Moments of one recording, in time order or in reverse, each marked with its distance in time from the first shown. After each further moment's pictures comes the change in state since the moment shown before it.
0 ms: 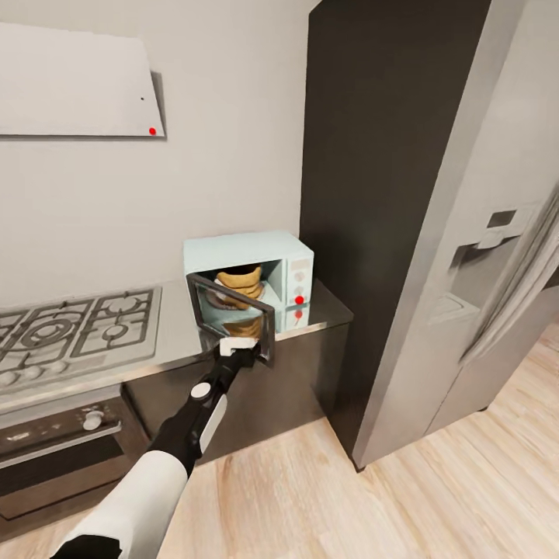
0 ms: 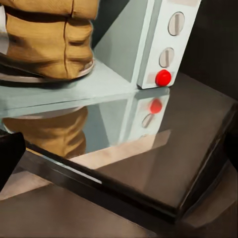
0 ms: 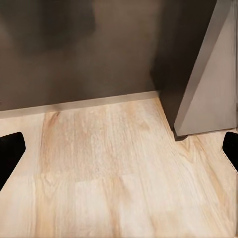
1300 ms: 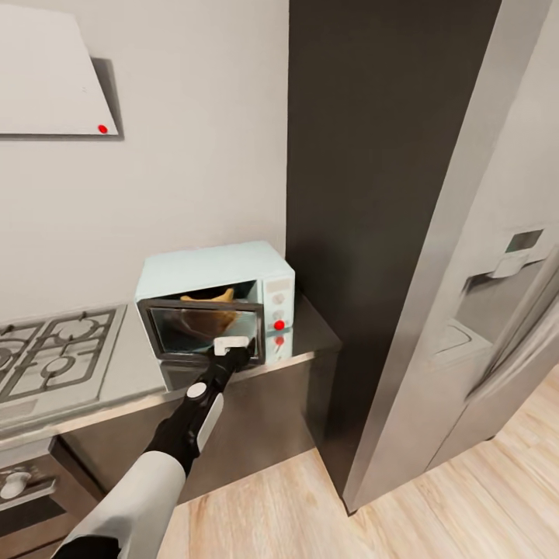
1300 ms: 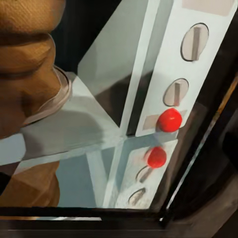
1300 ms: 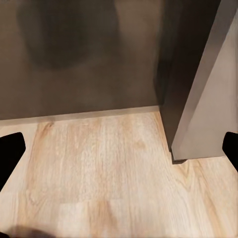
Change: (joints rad) left arm 0.003 0.001 0.044 -0.007 0.003 -0.001 0.012; right arm -0.004 -0.001 0.035 0.022 0.004 0.001 0.057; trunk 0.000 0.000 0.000
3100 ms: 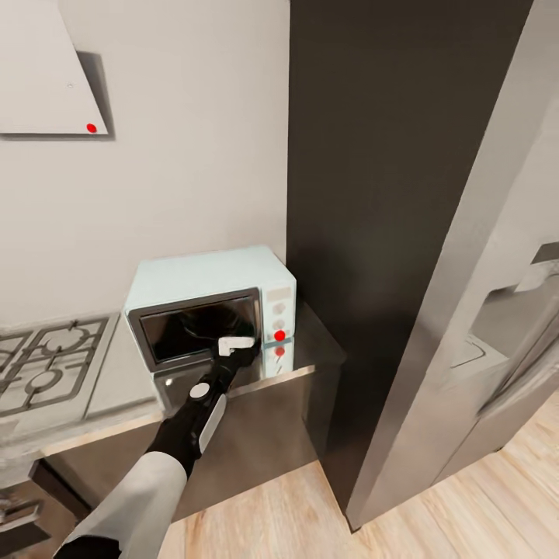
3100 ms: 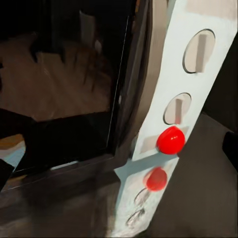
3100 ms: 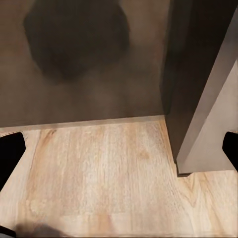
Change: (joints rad) left arm 0.002 -0.001 -0.034 -0.002 0.000 0.000 -0.014; right arm 0.000 0.000 0.000 0.000 0.001 0.000 0.032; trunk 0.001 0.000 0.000
